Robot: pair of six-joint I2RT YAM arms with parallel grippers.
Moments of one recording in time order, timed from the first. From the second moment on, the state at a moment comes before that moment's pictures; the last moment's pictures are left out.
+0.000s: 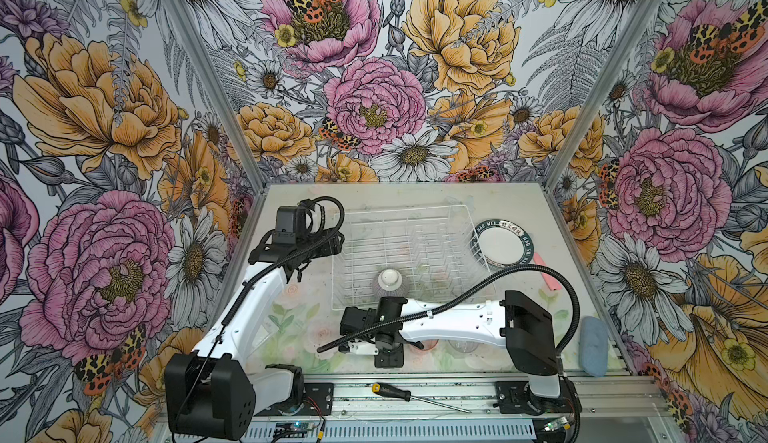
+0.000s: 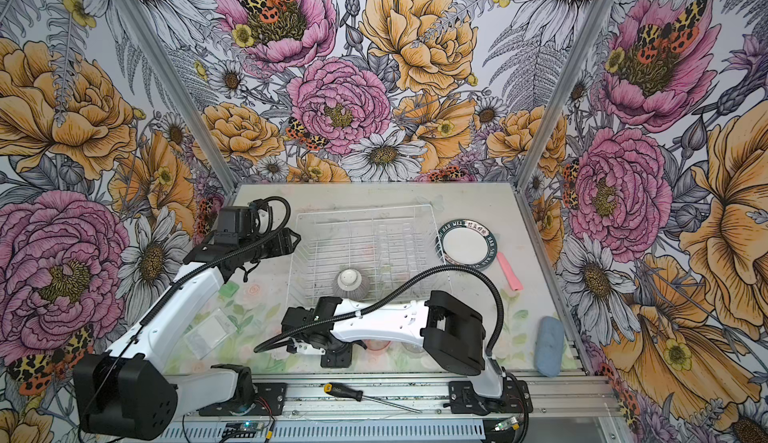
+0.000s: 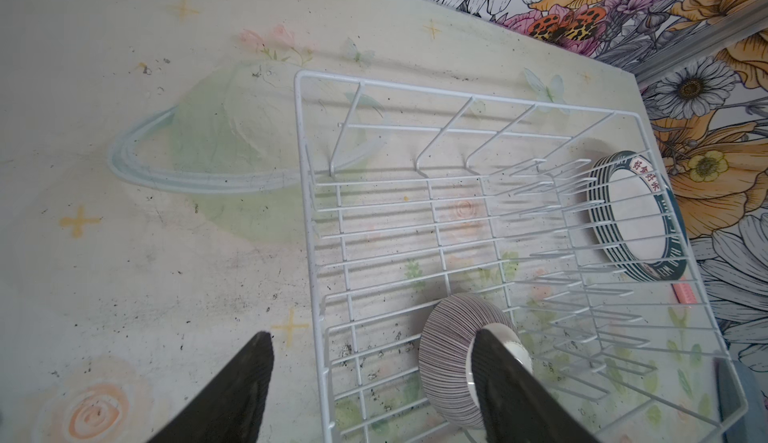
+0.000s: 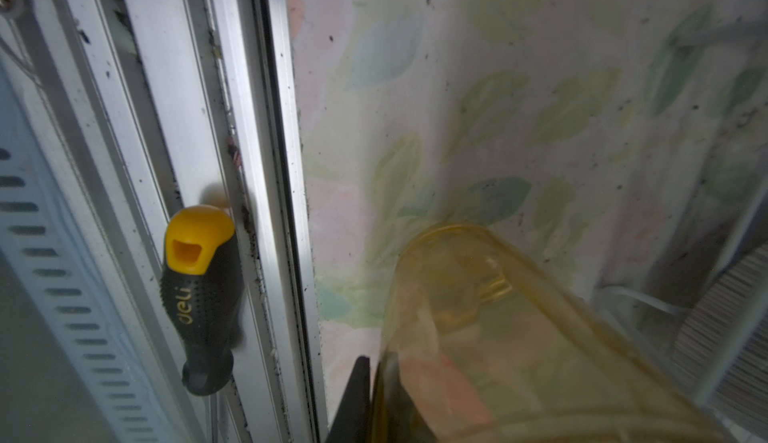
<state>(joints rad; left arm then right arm) -0.12 1.22 1.01 -0.55 0.23 -0.29 1.33 1.98 1.58 -1.13 0.02 -0.26</state>
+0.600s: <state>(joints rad) -0.11 1.22 1.01 -0.56 0.22 -0.28 1.32 1.97 1.59 -1.14 0.03 -0.27</state>
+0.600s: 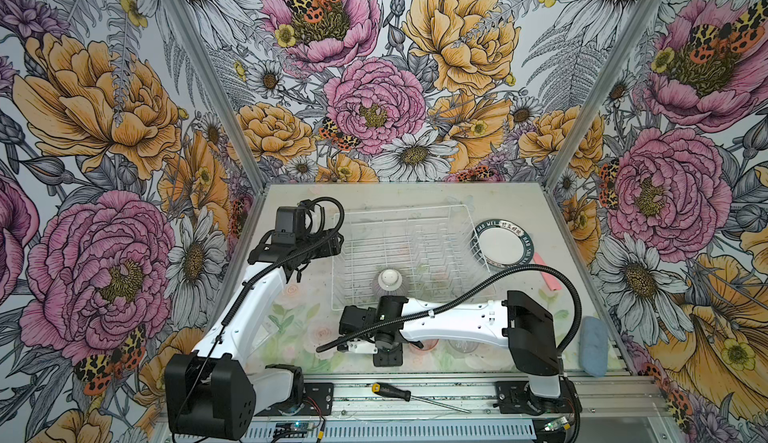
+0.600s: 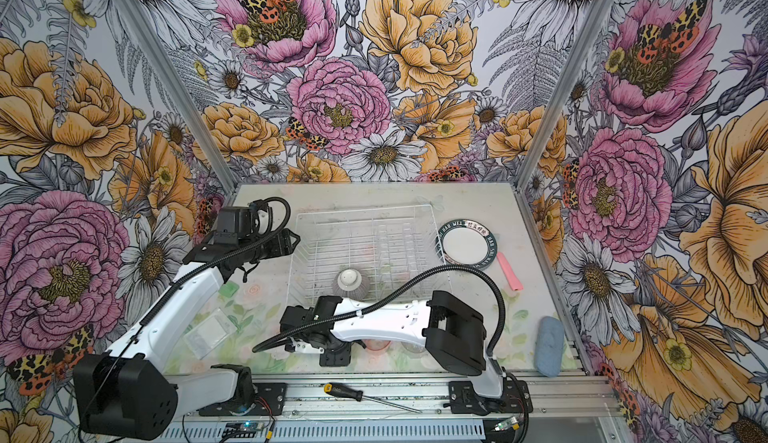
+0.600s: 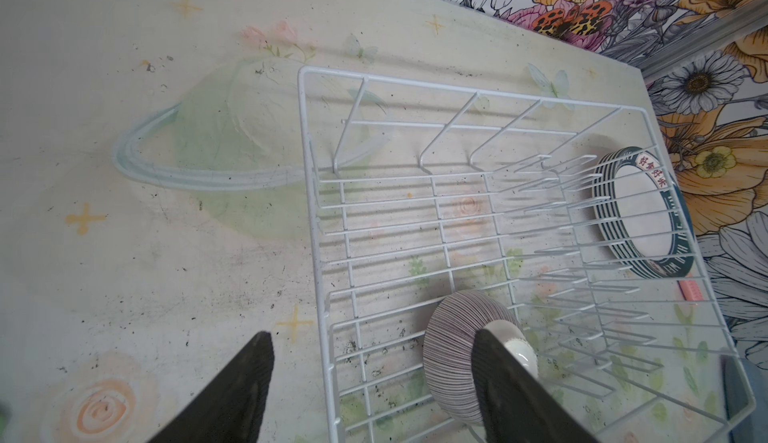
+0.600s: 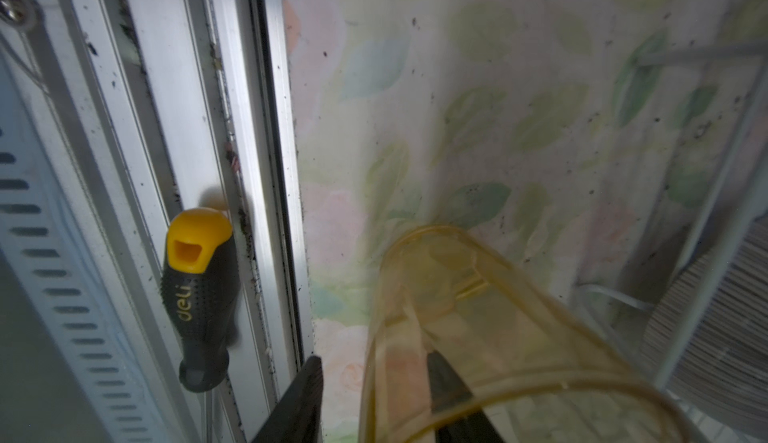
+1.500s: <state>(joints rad) -0.11 1.48 1.07 -0.64 0.17 -0.21 1.04 1.49 1.52 -1.06 -0.03 -0.23</state>
